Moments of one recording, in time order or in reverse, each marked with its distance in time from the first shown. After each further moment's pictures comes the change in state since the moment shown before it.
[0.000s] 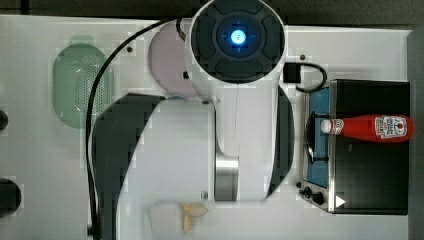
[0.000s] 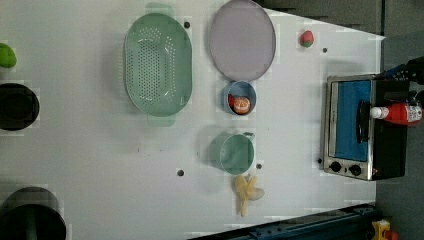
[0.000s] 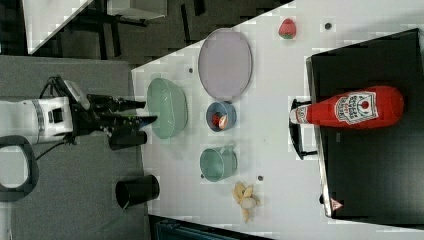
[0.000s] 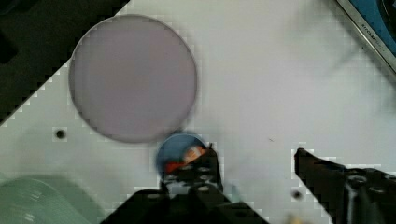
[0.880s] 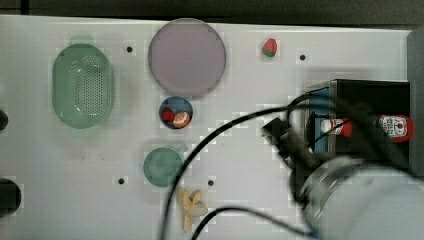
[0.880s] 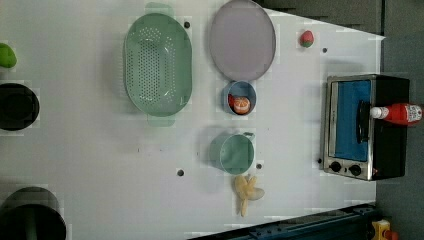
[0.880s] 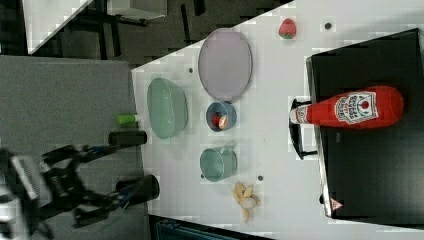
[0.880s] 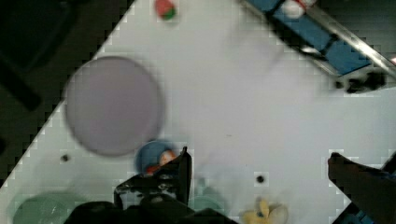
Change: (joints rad) arm -0.028 -0.337 -0.180 -0.096 -0.012 -0.112 0.000
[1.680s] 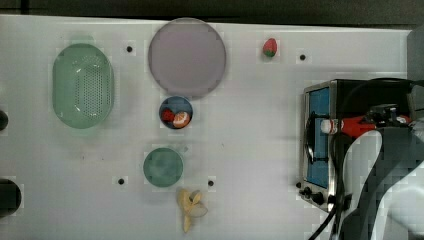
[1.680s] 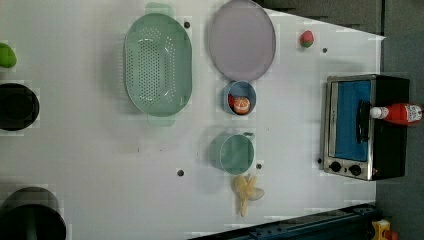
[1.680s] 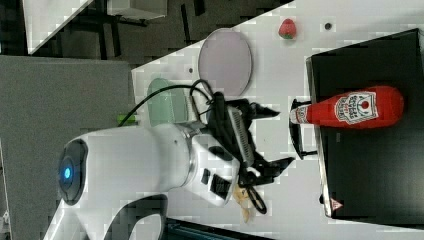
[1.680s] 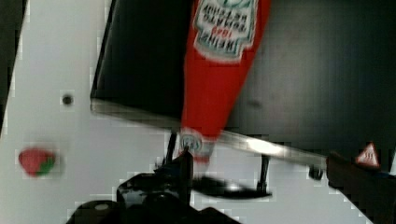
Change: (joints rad) arm -0.028 0.419 -0.369 -0.013 0.013 0.328 0.000
